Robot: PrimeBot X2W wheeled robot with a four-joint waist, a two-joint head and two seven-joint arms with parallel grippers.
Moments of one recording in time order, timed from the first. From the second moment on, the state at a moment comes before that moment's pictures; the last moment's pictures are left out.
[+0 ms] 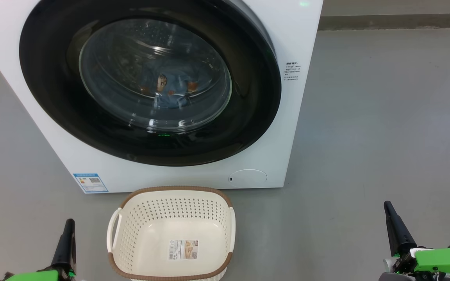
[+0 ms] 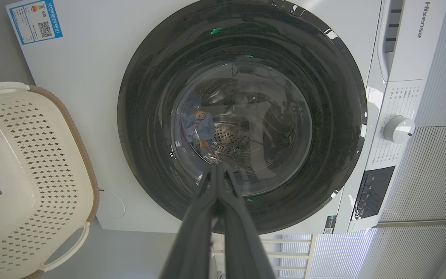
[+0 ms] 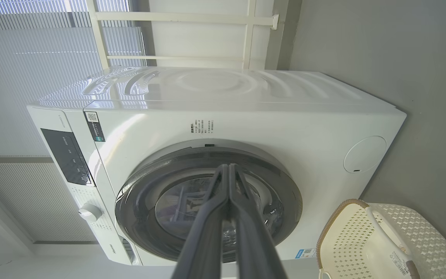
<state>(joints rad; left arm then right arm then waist) -0.07 0.06 0.05 0.27 -1.63 -0.13 0.09 -0.07 -0.05 -0.14 0.27 1.61 0.13 0.11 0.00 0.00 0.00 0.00</state>
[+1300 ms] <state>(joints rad) -0.07 0.05 0.06 0.27 -1.63 -0.13 0.09 -0.07 -0.05 -0.14 0.27 1.61 0.13 0.11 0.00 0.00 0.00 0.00</state>
